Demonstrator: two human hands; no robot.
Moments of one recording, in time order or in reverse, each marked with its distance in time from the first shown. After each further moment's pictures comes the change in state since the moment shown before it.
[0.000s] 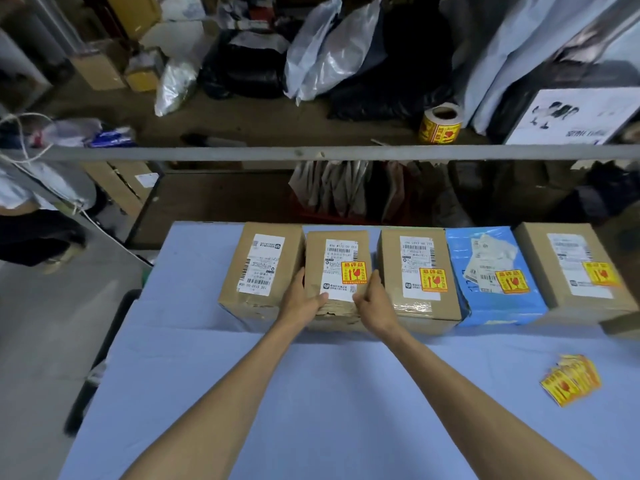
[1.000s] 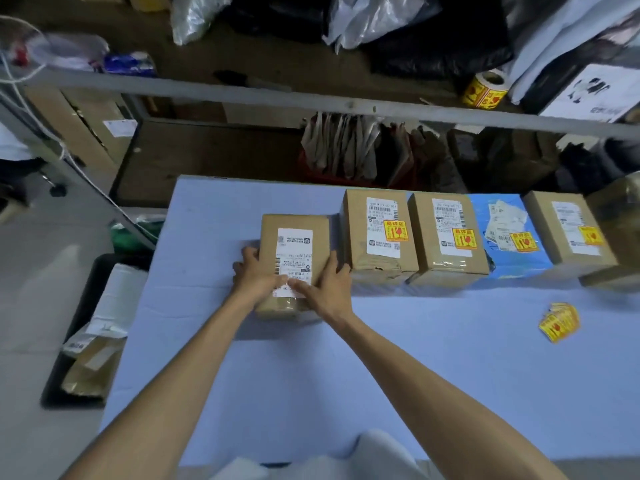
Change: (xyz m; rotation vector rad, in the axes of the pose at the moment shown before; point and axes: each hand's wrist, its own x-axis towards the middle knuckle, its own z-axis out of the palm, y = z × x) left_hand 0.004 -0.111 -0.146 0.064 -0.009 -0.172; right_hand -0.056 -0.071 0.172 -0.139 0.049 0.119
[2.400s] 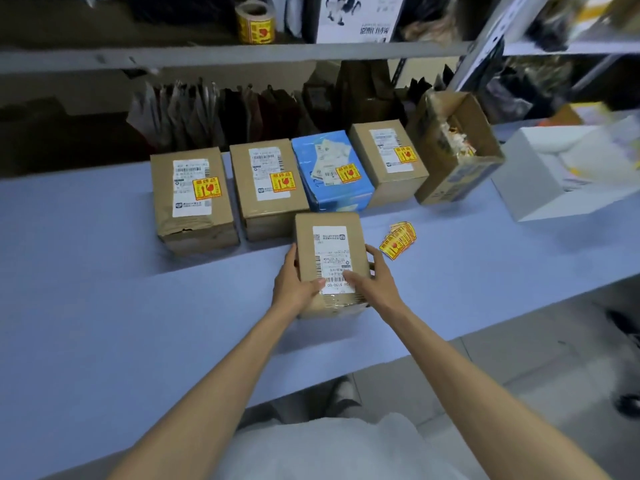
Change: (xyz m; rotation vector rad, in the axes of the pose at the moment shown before) left_hand -0.183 0.103 0.332 -0.177 -0.352 0.238; right_hand -0.085 0.297 -0.276 0.444 0.214 0.183
